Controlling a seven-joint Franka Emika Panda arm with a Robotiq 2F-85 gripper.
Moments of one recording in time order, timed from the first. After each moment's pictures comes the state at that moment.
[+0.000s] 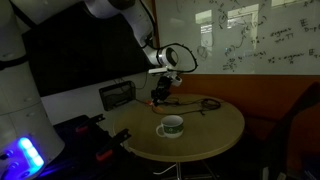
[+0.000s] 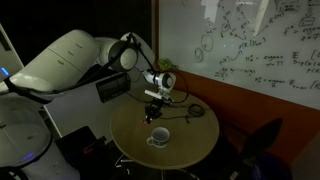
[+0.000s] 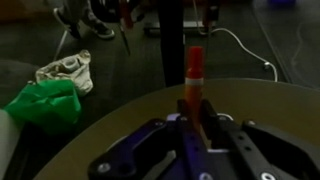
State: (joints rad) arm 0.10 1.01 0.00 -1.38 -0.03 1.52 0.08
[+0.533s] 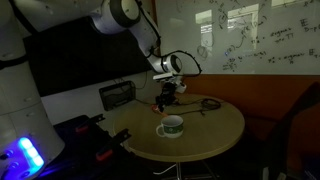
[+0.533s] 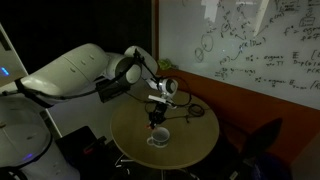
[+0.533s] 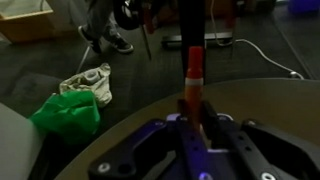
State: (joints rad) arm 0.10 1.19 -0.02 -1.16 -0.10 1.38 0.08
